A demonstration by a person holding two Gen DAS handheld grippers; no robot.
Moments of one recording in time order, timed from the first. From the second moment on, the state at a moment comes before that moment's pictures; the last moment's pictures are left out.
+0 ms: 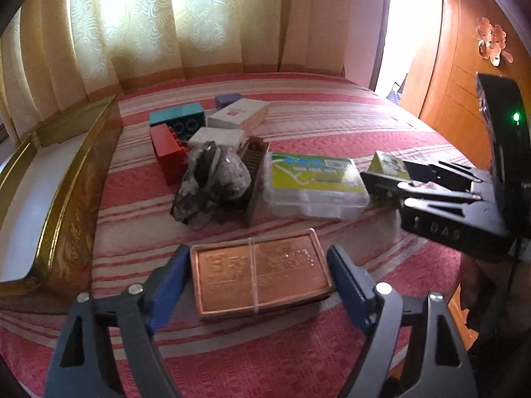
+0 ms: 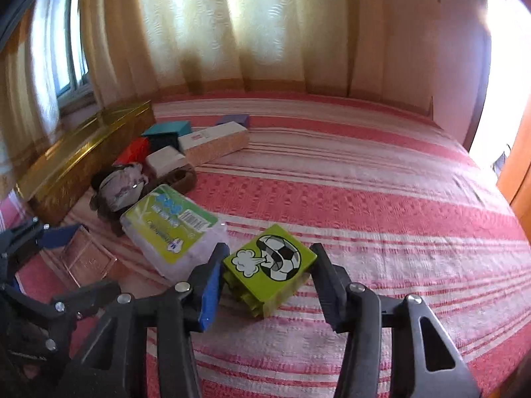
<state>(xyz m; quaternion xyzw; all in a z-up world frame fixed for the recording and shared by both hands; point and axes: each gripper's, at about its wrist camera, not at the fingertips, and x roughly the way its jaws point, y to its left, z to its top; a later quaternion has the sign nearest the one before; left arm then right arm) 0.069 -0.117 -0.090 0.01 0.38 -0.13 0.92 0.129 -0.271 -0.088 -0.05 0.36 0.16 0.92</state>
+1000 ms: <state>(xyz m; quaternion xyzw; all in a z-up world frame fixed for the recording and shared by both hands) 0.041 -0.092 -0.059 0.03 0.26 -0.10 0.96 0.095 -0.260 -0.066 -0.06 0.24 0.17 0.96</state>
